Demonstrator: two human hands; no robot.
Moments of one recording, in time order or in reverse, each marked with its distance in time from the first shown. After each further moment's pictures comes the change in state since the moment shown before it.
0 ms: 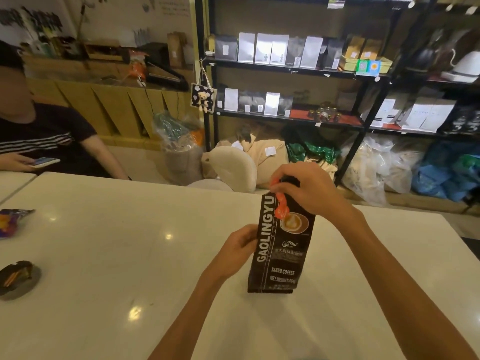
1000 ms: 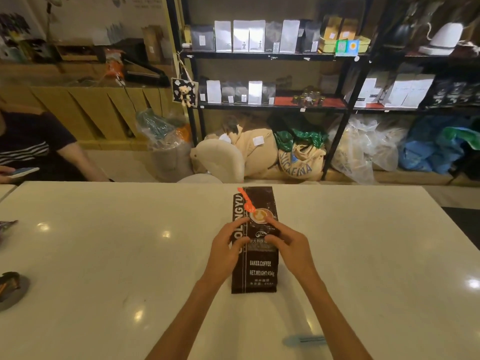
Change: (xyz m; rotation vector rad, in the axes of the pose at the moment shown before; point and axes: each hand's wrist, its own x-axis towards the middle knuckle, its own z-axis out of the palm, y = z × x) left_hand -0.012 -0.032 0.019 0.207 0.202 0.044; right_hand -0.129 0.031 0.129 0.802 0.184 0.584
